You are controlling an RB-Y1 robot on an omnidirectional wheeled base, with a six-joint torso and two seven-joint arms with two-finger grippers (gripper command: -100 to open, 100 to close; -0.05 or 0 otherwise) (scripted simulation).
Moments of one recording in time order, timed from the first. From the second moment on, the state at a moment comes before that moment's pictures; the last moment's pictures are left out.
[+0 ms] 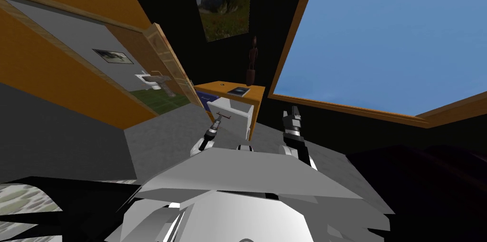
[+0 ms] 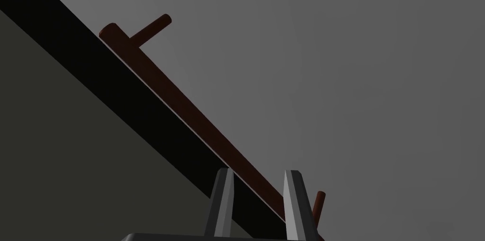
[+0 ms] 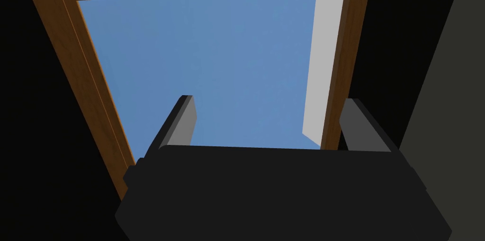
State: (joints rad) left arm 0.10 0.29 0.03 -1.21 -0.18 -1.07 -0.15; right arm 0.47 0.01 -0.04 -2.21 -0.03 -0.36 0.04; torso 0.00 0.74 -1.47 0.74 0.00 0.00
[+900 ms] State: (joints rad) left arm -0.01 0.41 0.08 -1.18 -0.16 -0.99 -0.01; right arm 0.47 0.01 -0.04 -2.21 -0.03 -0.36 0.04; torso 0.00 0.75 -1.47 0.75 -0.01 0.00
